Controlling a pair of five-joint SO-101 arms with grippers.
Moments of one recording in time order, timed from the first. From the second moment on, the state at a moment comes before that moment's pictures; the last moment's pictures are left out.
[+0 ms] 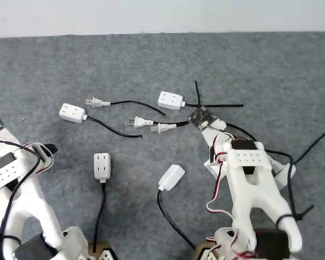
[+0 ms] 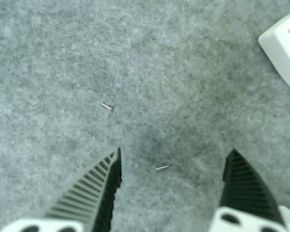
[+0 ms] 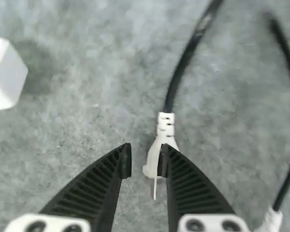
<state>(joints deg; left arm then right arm) -38.5 -18.9 50.0 50.9 10.0 -2.7 -15.3 50.4 50.3 40.7</state>
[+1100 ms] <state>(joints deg) -38.5 -18.9 50.0 50.9 10.0 0.5 -1.2 40.4 52.3 50.1</state>
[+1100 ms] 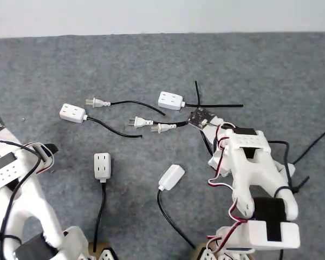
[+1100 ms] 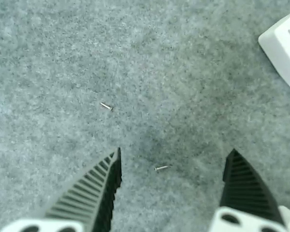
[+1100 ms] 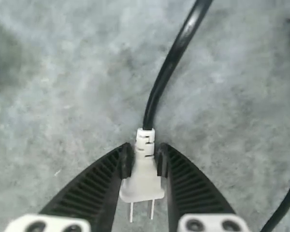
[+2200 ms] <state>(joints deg) -33.2 -18.9 50.7 52.7 7.5 -1.2 12.7 18.6 69.5 42.2</state>
